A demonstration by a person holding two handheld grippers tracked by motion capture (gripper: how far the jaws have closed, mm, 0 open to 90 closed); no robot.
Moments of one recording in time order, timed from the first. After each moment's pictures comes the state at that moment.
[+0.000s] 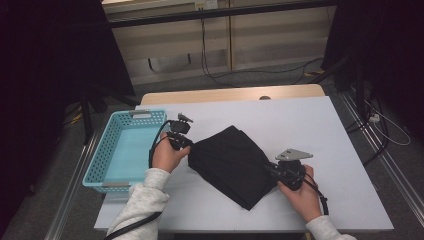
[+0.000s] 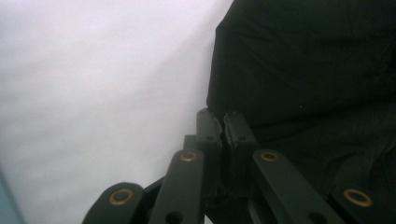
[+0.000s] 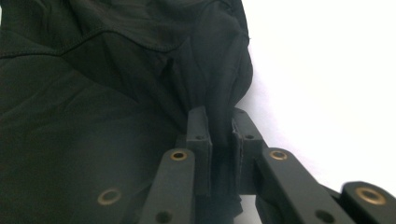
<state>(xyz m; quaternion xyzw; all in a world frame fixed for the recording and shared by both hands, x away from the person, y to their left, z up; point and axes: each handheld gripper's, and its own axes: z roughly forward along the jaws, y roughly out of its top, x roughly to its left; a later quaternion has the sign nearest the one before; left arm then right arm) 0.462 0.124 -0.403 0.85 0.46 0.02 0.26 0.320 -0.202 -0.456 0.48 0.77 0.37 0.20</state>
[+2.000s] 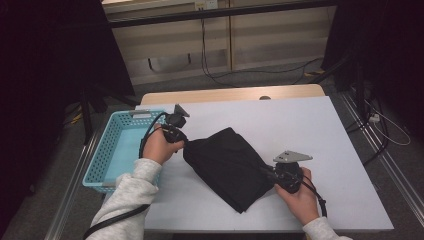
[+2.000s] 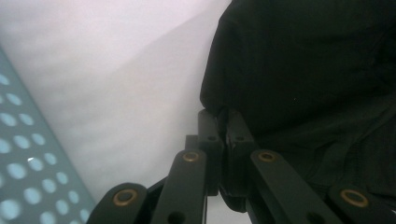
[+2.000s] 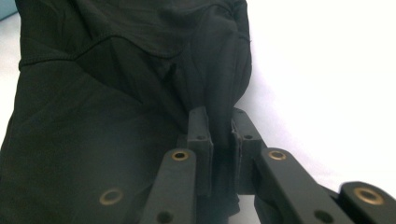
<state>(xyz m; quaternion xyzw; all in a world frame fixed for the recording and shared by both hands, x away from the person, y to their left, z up) 0.470 0.133 -0.360 0.87 0.46 0.00 0.18 0.311 -0.189 -0.448 0.48 0.76 0.40 0.18</state>
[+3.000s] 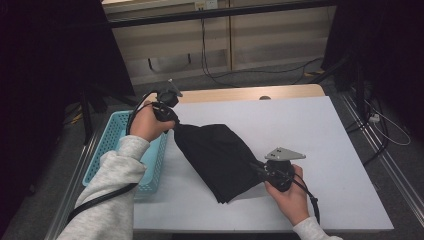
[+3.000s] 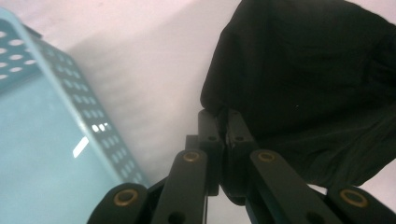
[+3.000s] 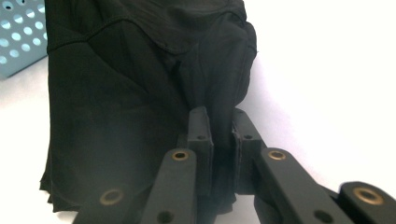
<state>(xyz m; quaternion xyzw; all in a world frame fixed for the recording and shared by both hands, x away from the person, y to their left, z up) 0.493 0.141 -0.297 0.88 0.45 0.01 0.16 0.310 -0.163 -0.427 0.47 0.74 0.44 0.19</state>
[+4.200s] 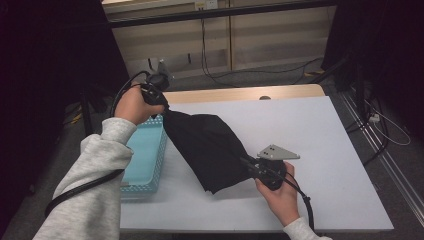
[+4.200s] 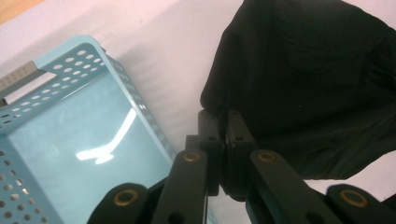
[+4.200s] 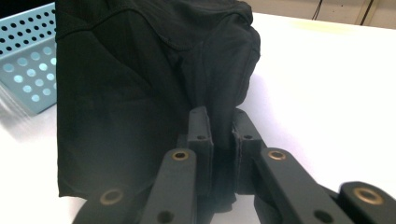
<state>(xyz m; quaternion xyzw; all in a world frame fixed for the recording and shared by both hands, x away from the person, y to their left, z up) 0.499 0.150 -0.241 0.89 0.43 0.04 0.12 0.310 -0.139 -0.412 0.45 0.72 0.49 0.21</state>
